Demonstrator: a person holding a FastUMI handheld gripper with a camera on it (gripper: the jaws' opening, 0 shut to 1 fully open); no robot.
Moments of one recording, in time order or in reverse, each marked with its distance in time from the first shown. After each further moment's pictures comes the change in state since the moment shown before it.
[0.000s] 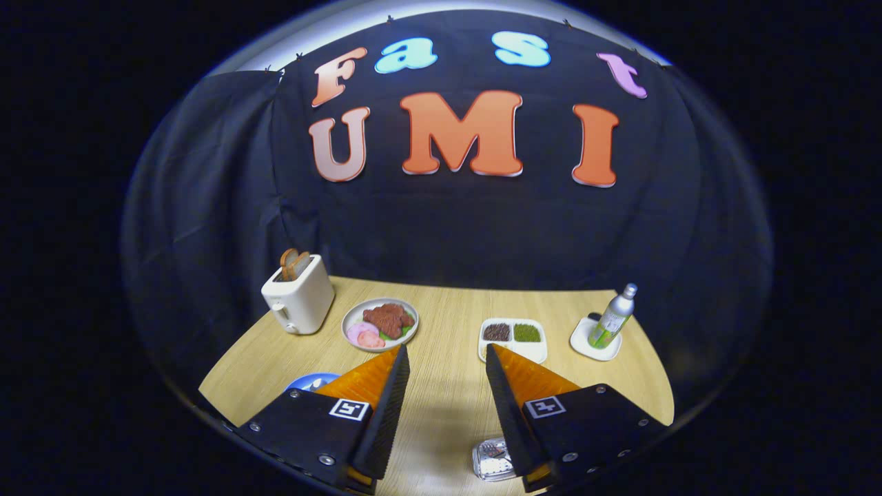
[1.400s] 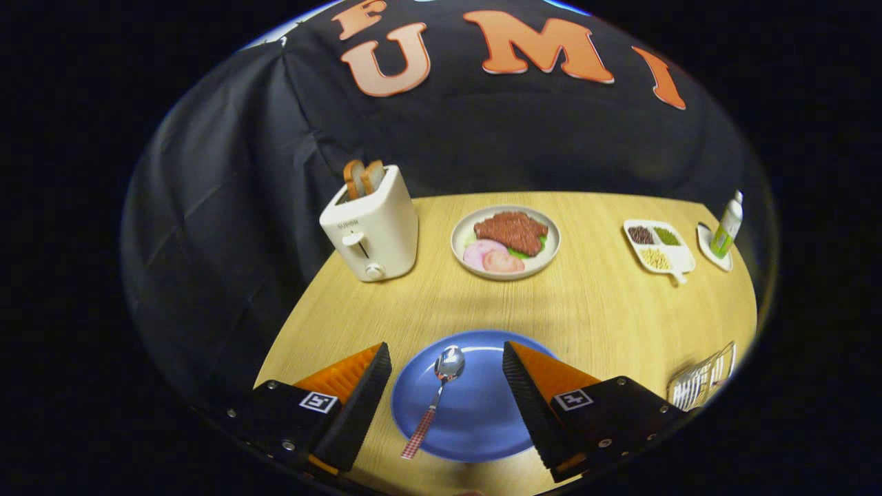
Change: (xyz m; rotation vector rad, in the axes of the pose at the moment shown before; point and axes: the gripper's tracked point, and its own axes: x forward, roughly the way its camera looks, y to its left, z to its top) arm 0.063 0.244 -0.181 0.149 0.481 0.177
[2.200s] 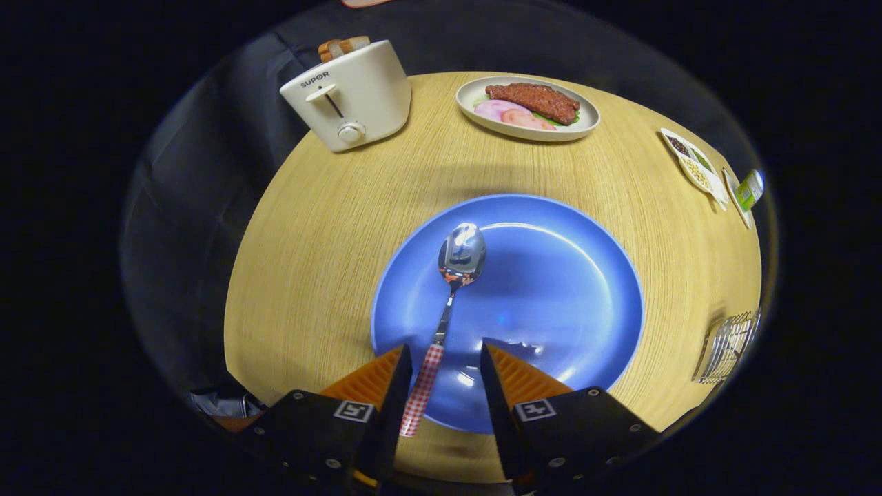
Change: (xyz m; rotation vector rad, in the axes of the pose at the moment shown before) arm 0.031 0.019 -0.107 -0.061 0.483 -0.043
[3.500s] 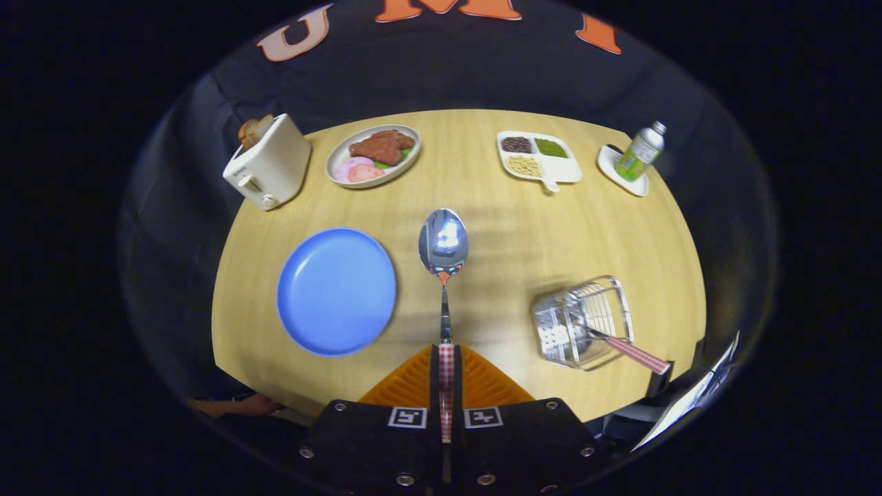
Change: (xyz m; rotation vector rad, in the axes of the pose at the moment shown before) arm -0.160 -0.215 -0.045 0.205 -0.085 -0.188
